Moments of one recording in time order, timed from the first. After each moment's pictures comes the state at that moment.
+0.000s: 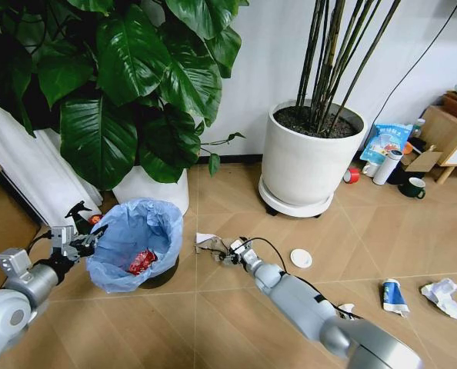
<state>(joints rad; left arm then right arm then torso) 1.52 -0.75 -0.79 -1.92 -0.98 0.27 0.14 -0.53 1.51 -0.32 0.56 0.15 0.09 -0.02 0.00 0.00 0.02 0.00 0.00</state>
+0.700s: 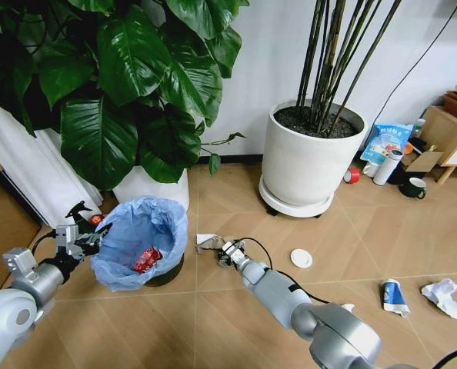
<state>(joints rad) 1.50 -0.78 -0.77 -1.94 -0.98 0.27 0.13 -0.47 1.61 -0.26 0.35 0.04 0.07 0.02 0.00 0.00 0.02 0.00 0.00</state>
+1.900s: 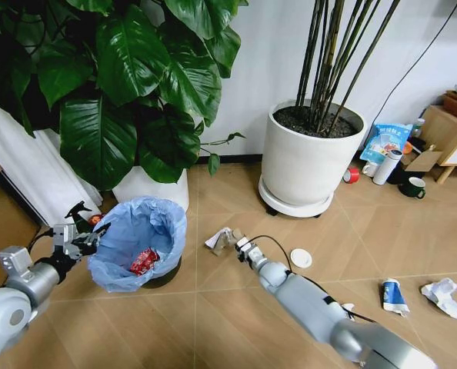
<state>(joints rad) 1.55 -0.70 -0.81 -1.95 -1.00 0.28 0.14 -0.64 1.28 -0.29 0.98 0.25 0.03 0.06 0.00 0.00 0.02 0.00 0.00</state>
